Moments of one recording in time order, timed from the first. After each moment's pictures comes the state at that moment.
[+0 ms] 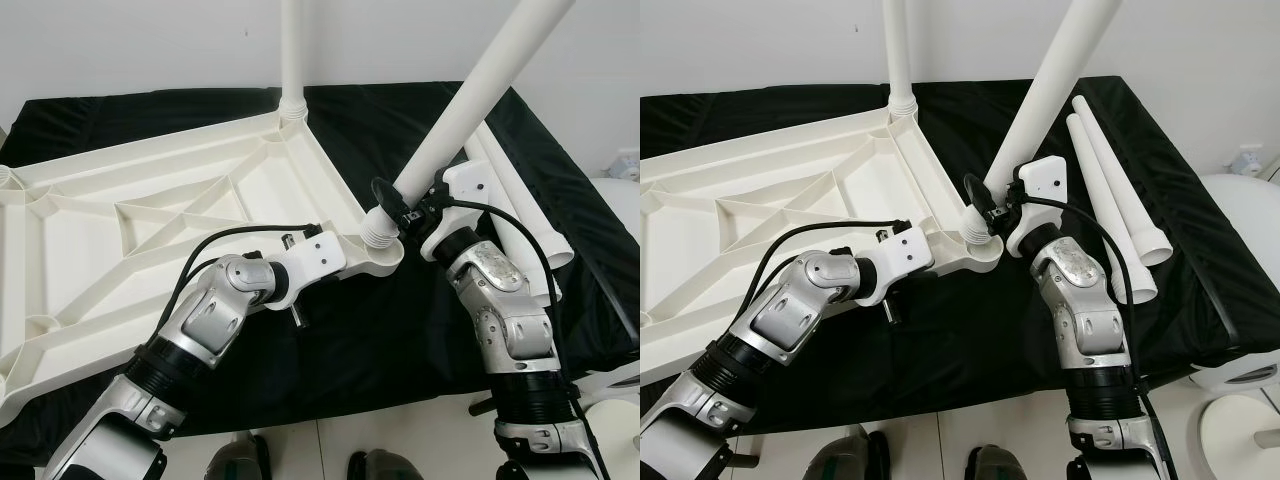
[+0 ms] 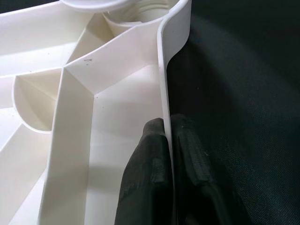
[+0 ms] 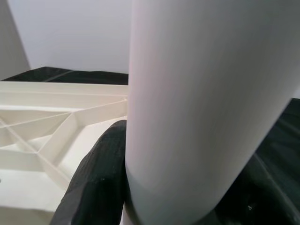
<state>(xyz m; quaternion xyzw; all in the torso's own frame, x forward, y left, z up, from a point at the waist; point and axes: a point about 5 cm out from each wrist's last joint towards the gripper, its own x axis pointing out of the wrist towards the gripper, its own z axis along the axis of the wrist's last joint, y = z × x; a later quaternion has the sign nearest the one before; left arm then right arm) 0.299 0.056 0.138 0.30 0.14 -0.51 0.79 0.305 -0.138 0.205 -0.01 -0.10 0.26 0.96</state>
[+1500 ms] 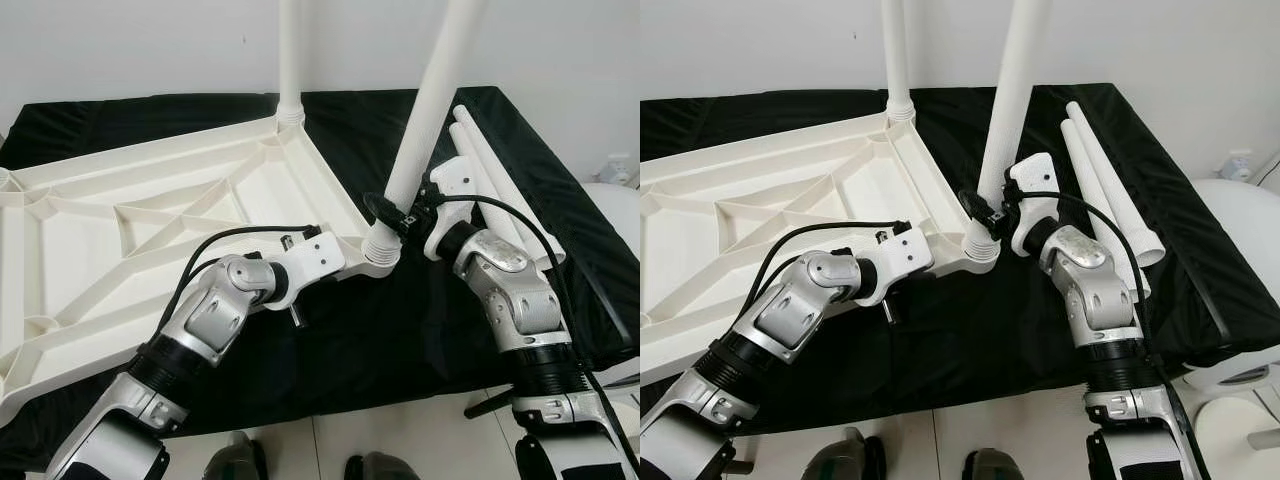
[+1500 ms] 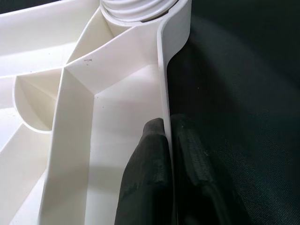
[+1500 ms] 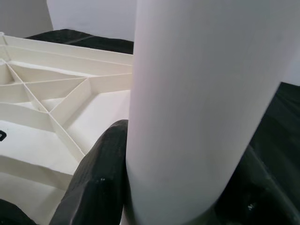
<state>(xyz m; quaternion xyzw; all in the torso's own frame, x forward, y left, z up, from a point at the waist) 0.301 0.057 0.135 0.31 0.15 -0.51 0.79 0.325 -0.143 0.194 -0.06 -0.04 0.32 0.95</state>
